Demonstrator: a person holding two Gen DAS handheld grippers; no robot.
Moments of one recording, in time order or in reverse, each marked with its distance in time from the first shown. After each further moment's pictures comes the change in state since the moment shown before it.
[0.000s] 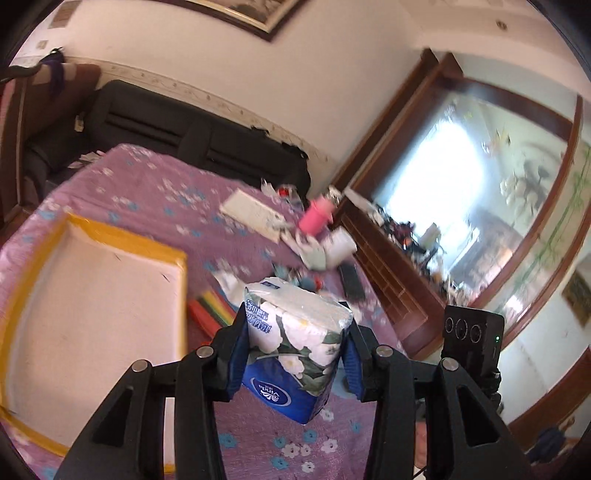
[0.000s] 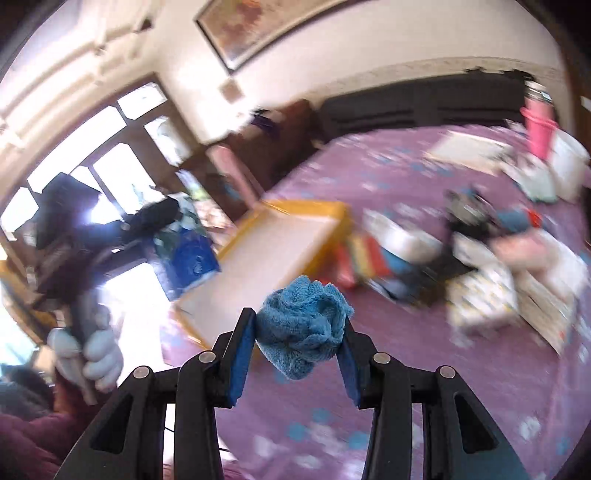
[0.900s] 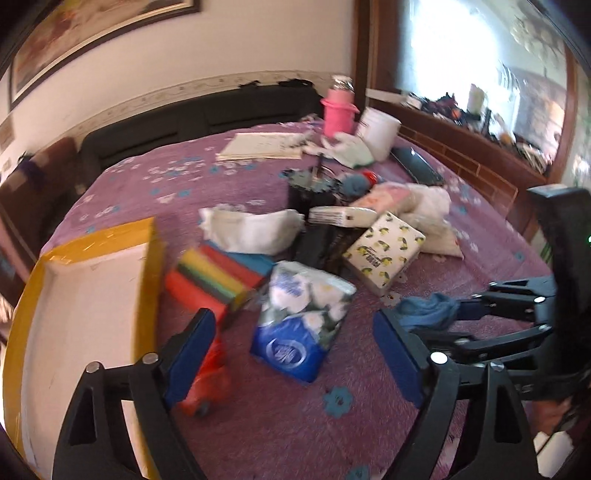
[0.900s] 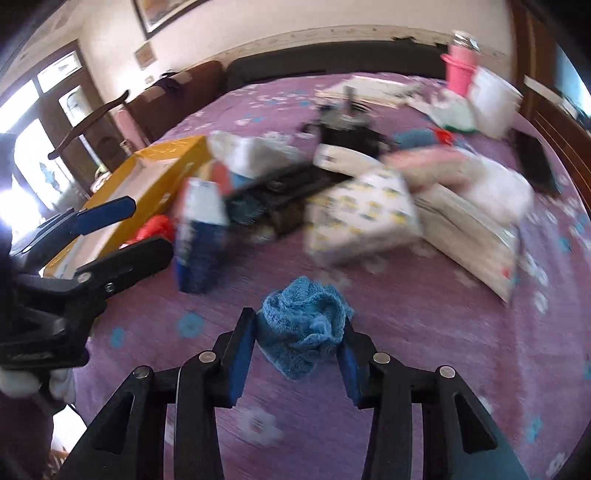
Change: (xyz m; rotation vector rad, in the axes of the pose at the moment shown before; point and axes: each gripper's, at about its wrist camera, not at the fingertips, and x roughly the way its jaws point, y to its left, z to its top) left arm 0.181 -0.047 -0.098 0.466 0.240 0.333; right arm 0.027 -0.118 -0.070 0.108 0.163 -0.438
